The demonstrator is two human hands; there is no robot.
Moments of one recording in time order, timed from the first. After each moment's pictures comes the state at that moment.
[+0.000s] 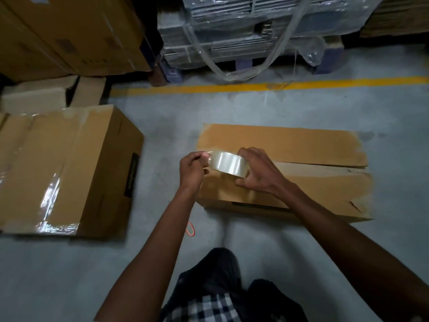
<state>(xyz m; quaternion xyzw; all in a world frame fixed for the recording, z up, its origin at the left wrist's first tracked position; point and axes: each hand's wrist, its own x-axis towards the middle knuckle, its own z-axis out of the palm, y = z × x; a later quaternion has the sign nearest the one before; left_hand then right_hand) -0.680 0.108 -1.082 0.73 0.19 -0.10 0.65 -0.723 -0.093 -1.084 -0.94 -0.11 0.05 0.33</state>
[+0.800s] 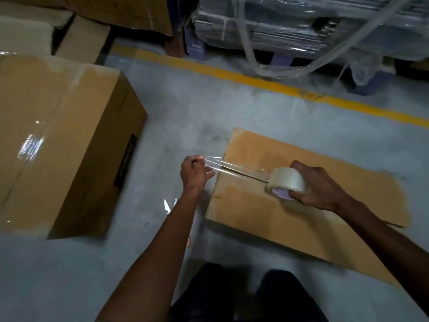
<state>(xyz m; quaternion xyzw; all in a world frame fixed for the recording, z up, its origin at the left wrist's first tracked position) -0.587 0.171 -1.185 0.61 0.36 -0.09 0.70 -0.642 -0.130 -1.102 -0.95 -0.08 0.17 0.24</state>
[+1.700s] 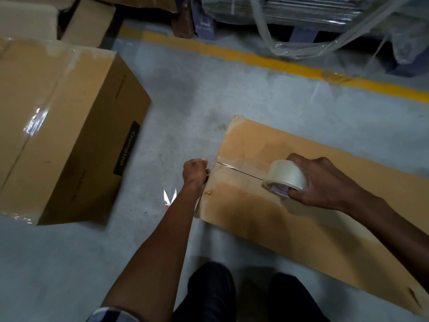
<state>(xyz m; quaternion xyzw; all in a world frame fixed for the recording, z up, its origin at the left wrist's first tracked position) -0.586 0.142 -1.223 0.67 0.42 -0.15 0.59 -0.616 -0.145 -1.116 -0.94 -0.14 0.22 0.22</state>
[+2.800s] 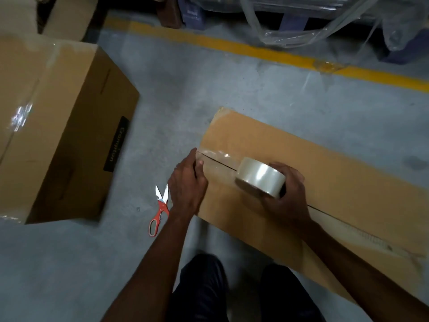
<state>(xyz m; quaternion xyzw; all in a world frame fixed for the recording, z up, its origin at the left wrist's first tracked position) -0.638 0.133 -1.217 0.95 0.11 0.00 0.28 -0.679 -0.124 -1.210 -0.89 0.00 -0.03 0.45</state>
